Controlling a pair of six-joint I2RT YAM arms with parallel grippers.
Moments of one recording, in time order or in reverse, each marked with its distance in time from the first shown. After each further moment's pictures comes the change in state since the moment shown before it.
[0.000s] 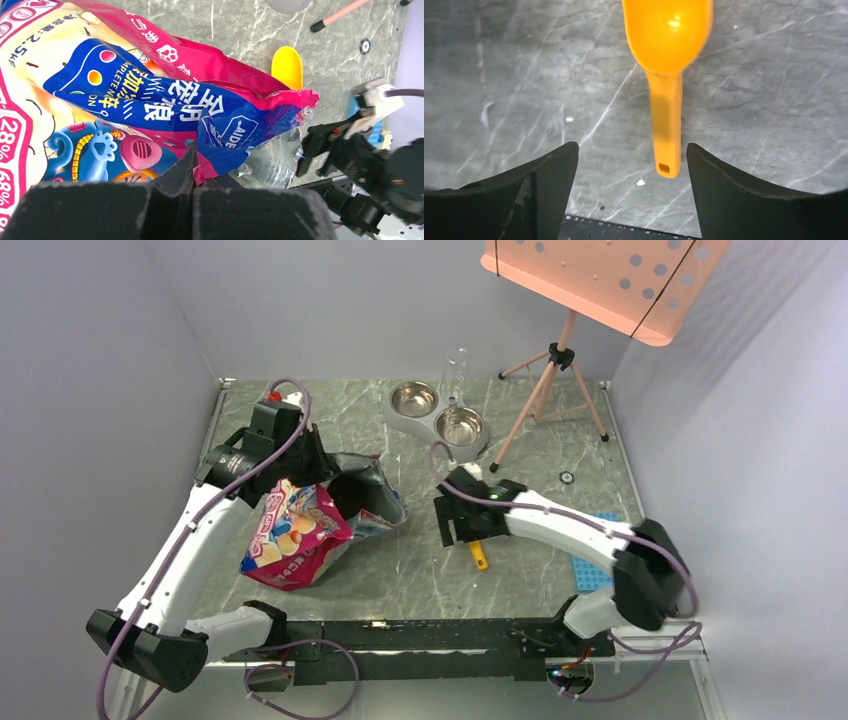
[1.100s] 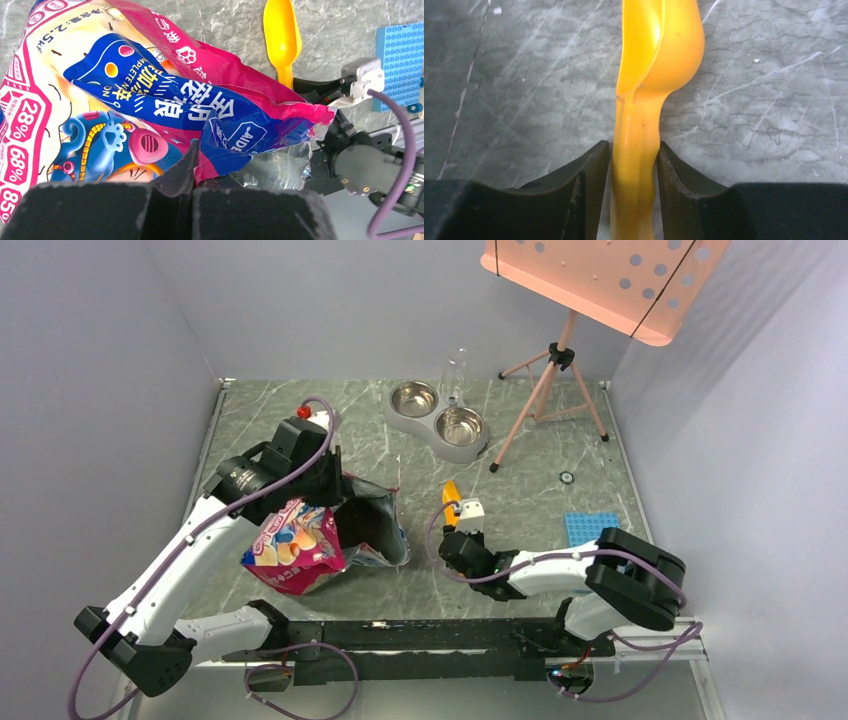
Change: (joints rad) left arm -0.225 -0.034 0.002 -0.090 -0.097 0.045; right arm 0.200 -0.103 -0.613 0.959 0.323 0.026
